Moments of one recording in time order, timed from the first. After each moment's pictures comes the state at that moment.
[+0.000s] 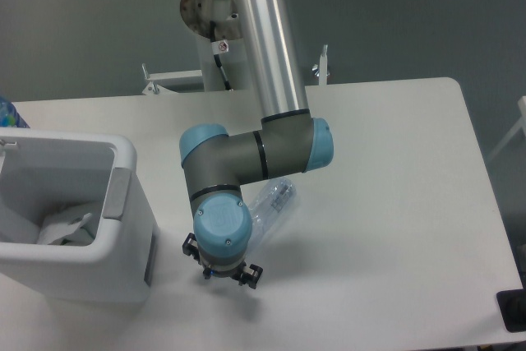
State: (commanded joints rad) arm 2.20 -2.27 -1.36 -1.17 1.53 0.68
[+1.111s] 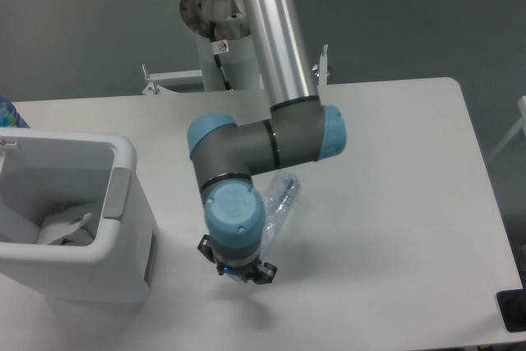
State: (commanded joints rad) arm 2.31 -2.18 -1.28 -1.17 1.47 0.71
